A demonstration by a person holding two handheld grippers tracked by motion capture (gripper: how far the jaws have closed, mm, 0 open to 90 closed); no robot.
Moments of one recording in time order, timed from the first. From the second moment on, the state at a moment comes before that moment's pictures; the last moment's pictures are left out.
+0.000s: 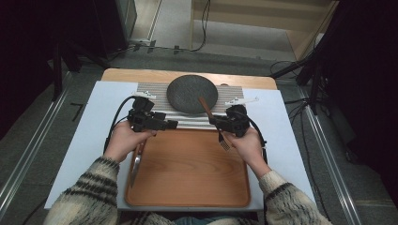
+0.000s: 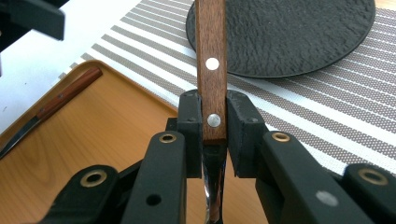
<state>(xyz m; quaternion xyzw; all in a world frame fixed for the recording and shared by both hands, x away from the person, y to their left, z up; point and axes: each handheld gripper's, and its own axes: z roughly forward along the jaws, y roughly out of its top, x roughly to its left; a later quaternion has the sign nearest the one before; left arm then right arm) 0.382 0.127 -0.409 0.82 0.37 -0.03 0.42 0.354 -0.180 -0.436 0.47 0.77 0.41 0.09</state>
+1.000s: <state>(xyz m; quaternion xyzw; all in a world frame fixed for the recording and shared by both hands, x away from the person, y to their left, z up) 0.388 0.107 -0.404 0.81 0.37 -0.02 0.44 0.335 -0.147 -0.439 0.44 0.78 0.43 0.09</state>
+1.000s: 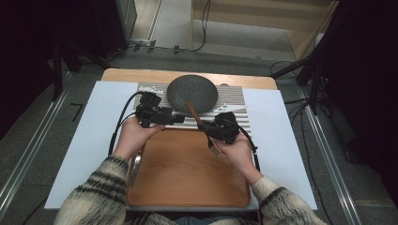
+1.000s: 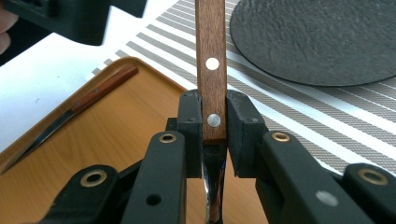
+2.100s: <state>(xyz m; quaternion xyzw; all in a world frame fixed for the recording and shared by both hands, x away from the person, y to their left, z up) 0.382 0.094 -0.418 0.79 0.41 -0.02 0.46 0.313 -0.114 -0.440 0.41 0.77 0.47 0.08</state>
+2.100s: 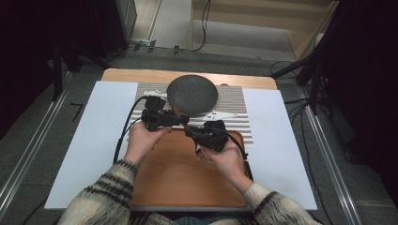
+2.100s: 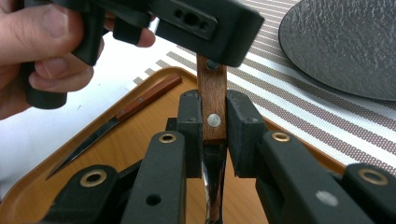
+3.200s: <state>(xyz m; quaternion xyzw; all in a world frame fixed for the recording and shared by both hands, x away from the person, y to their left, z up) 0.387 0.113 -0.412 0.75 0.40 -0.14 0.51 0.318 -0.114 -0.450 0.38 0.79 0.48 0.03</state>
